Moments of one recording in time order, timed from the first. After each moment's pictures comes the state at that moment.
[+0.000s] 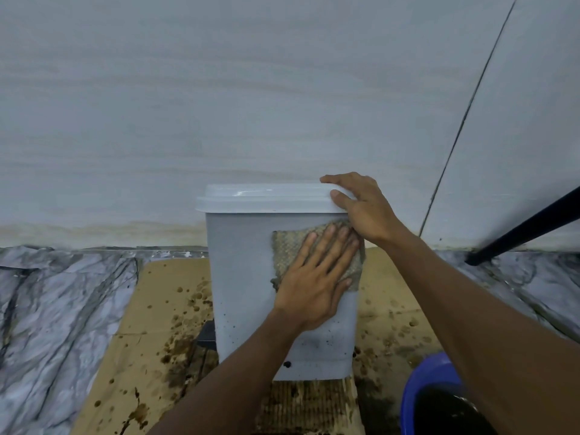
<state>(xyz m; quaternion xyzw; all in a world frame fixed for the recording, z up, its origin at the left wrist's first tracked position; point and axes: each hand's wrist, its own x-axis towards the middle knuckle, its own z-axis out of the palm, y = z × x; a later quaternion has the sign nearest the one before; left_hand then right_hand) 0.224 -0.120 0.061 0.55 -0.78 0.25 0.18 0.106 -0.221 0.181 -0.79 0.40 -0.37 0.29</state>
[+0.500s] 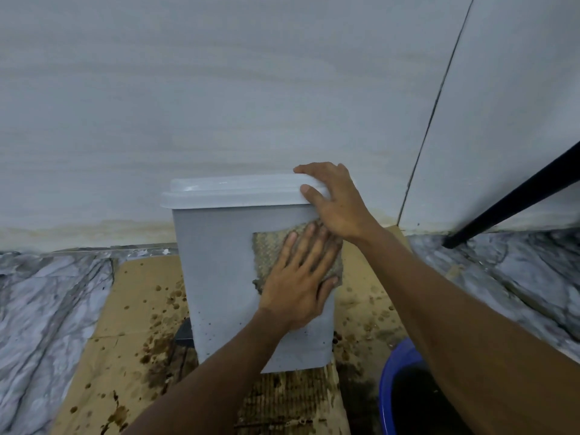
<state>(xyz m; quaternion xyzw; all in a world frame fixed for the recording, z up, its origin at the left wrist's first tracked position) 0.204 -0.118 0.048 0.56 -0.77 0.25 0.19 0.099 -0.216 0.172 -0.81 0.36 -0.41 0.23</state>
